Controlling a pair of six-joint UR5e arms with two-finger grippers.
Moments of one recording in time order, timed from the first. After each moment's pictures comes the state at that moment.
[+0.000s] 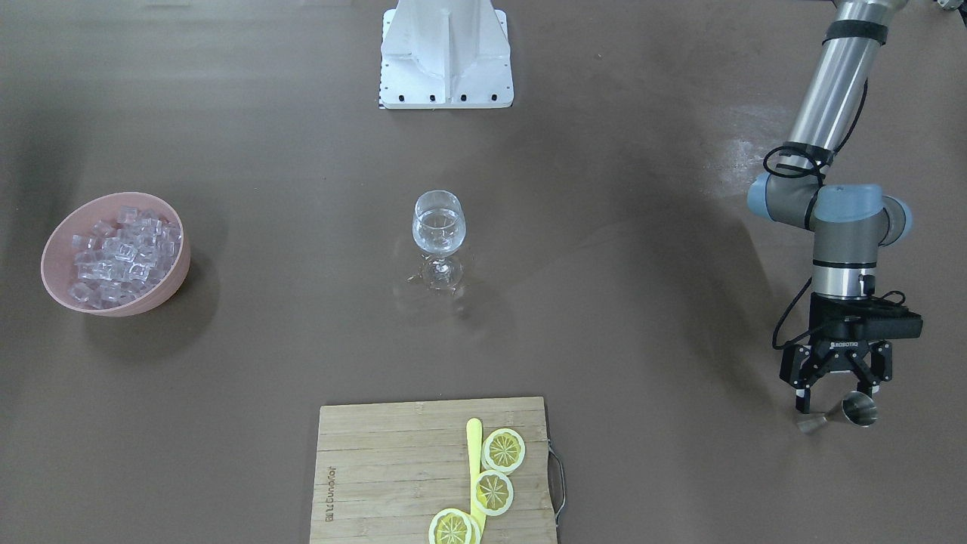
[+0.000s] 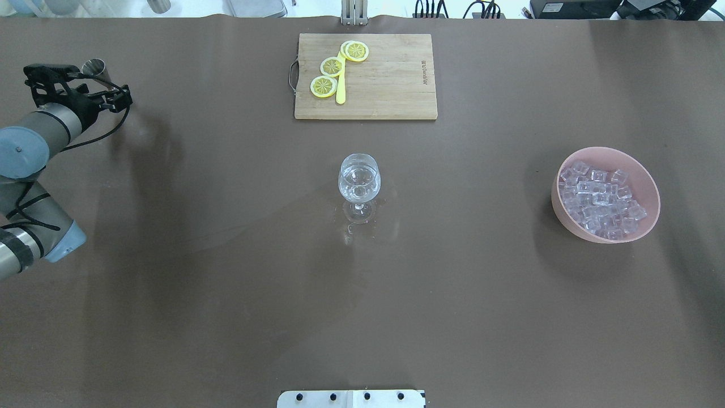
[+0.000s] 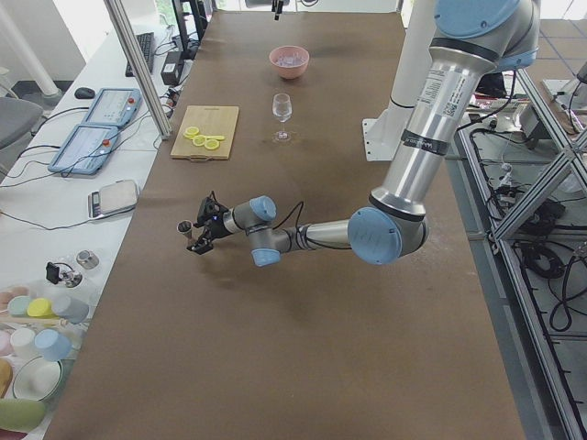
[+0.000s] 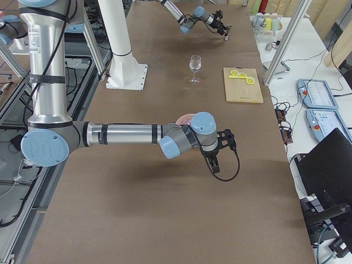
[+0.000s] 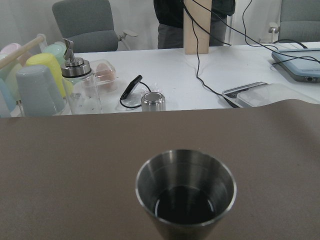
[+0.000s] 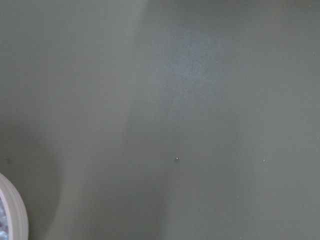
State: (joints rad) left arm -0.88 -1.94 -0.96 -2.97 -1.31 -0.95; right arm 1.41 -1.59 1.60 -1.09 2.28 0.20
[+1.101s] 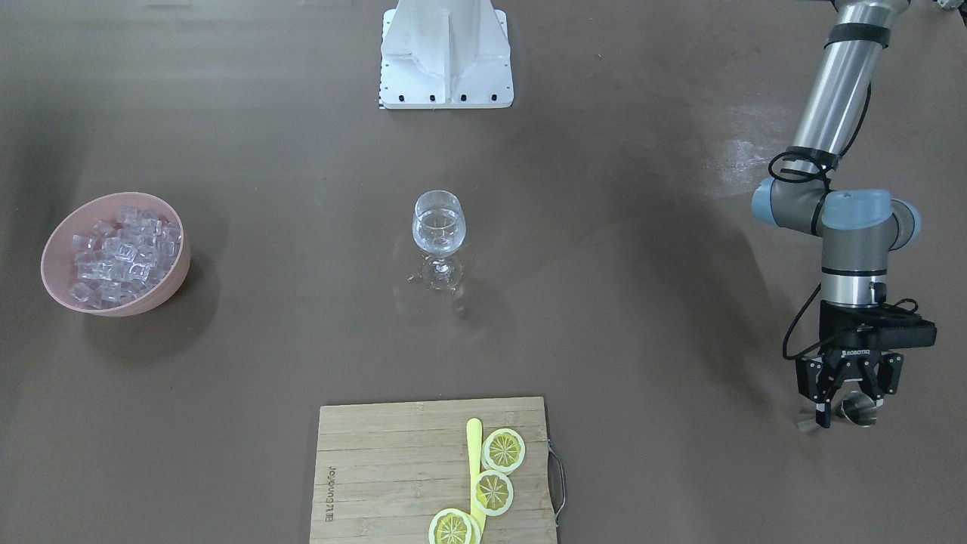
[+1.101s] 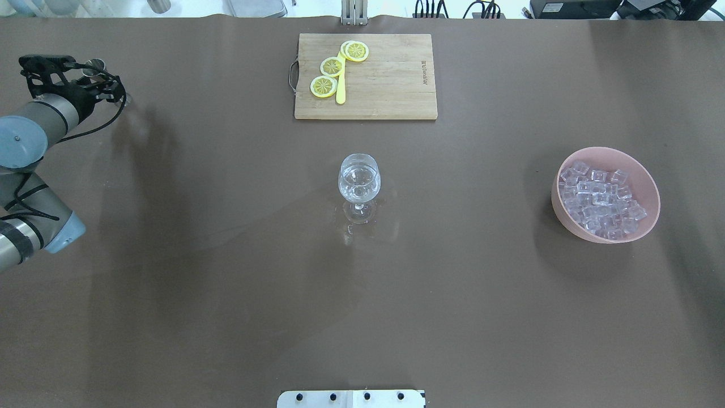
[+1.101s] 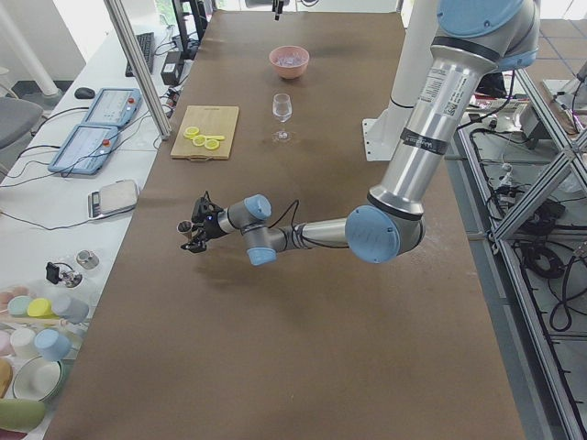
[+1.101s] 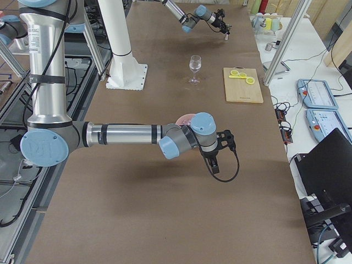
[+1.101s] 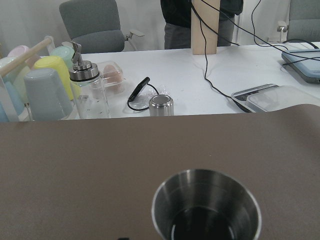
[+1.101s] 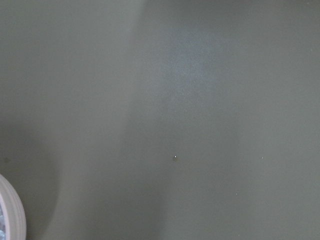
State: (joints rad) left arm -0.90 -1.96 -0.95 -2.94 -1.32 -0.95; right arm 1.41 -1.59 1.60 -1.09 2.28 0.20
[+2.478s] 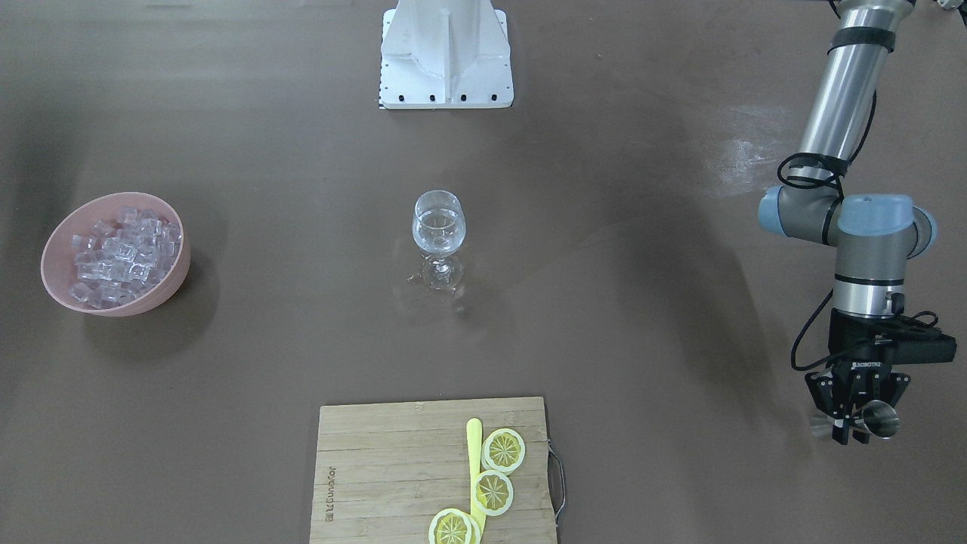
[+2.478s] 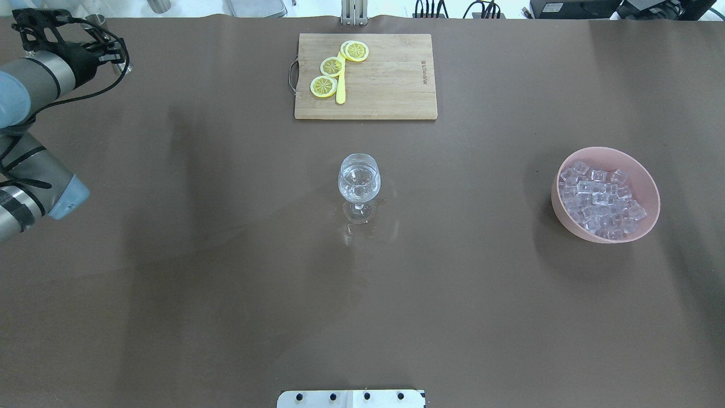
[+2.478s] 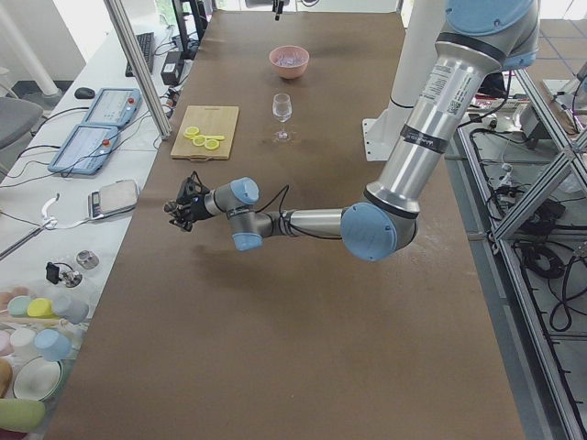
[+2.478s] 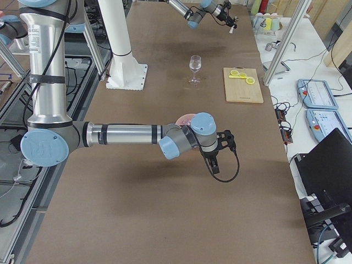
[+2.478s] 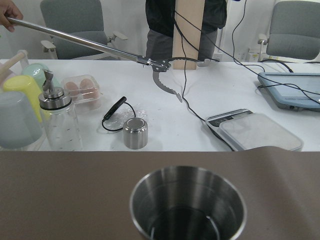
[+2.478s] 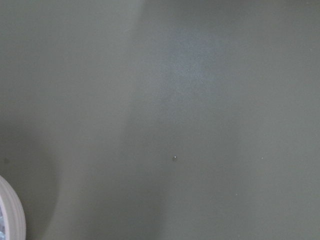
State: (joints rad) left arm -0.98 -2.00 -1.10 -2.92 -1.46 -0.91; right arm 1.41 -1.59 1.60 -1.09 2.28 0.20
